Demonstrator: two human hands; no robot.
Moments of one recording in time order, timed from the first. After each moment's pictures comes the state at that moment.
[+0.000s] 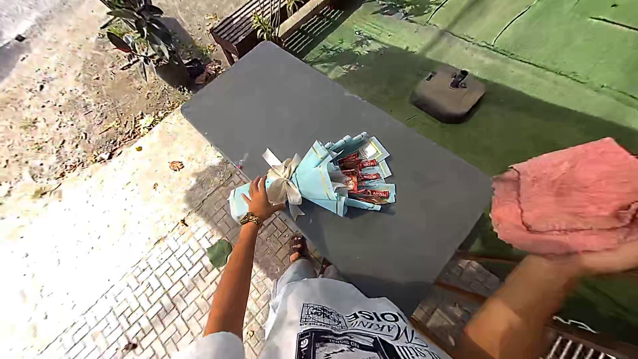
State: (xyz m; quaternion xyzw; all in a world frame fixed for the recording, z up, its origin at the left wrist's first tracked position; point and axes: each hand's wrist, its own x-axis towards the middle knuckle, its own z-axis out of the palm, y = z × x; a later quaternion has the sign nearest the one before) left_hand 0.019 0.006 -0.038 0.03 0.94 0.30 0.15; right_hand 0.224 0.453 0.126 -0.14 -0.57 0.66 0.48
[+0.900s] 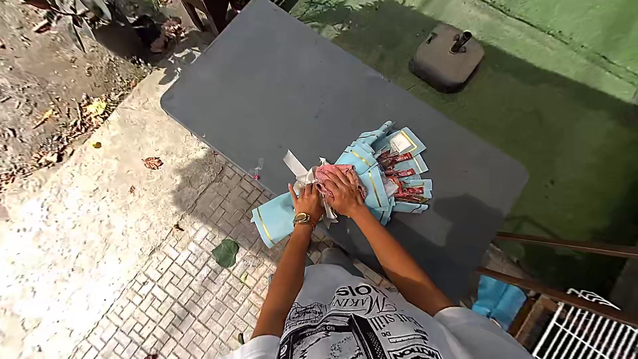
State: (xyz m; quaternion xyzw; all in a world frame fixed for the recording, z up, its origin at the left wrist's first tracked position) left_hand -0.057 0.041 -0.069 0.18 0.91 0.15 0.34; right_hand -0.018 0.186 -0.094 0.06 -0.98 0.21 -0.04
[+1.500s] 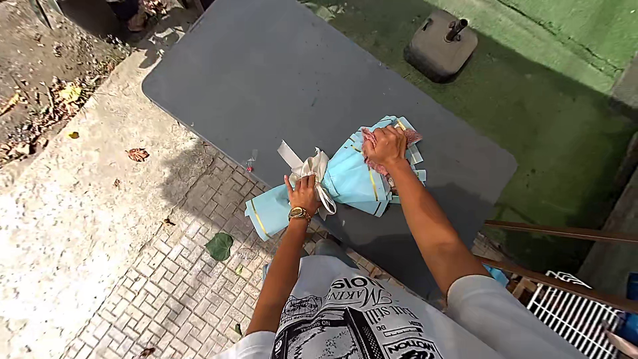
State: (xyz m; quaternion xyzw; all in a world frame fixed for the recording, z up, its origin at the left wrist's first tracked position) left_hand -0.053 0.037 -0.086 0.20 0.92 0.17 0.29; right_hand -0.074 0.304 -0.048 -0.07 -0.99 0.07 0.07
